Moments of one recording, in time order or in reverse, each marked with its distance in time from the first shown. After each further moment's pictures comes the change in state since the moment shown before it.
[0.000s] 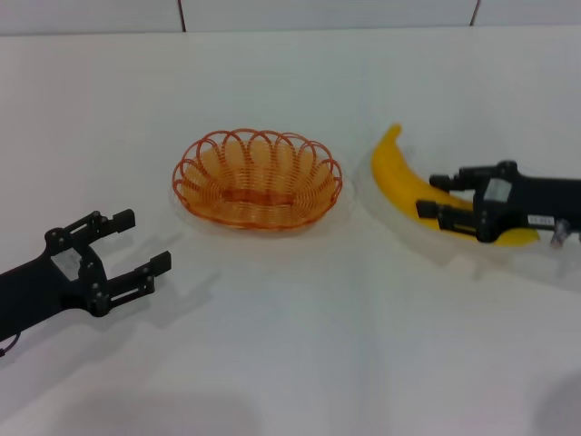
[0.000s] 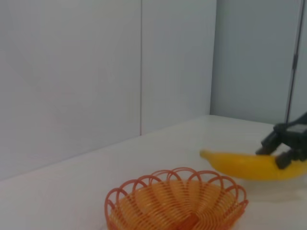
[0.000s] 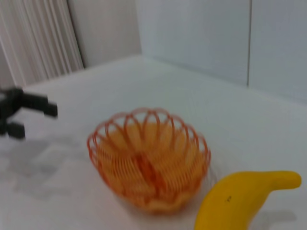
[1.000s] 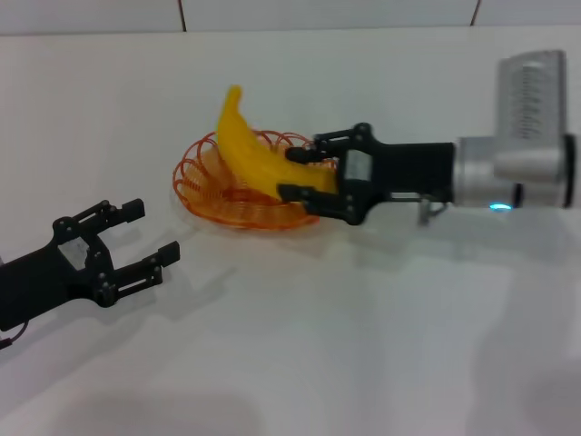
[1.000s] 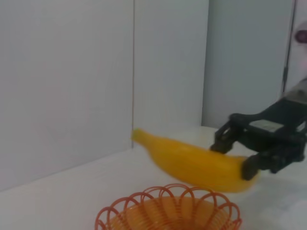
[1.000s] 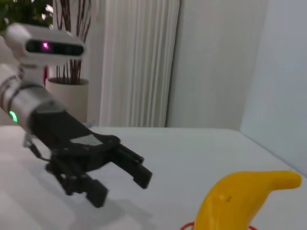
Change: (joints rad) left arm -0.023 0.000 0.001 0.000 -0.004 0.026 -0.023; right arm 0.267 0.026 -0.076 0.312 0.139 0.044 -0.398
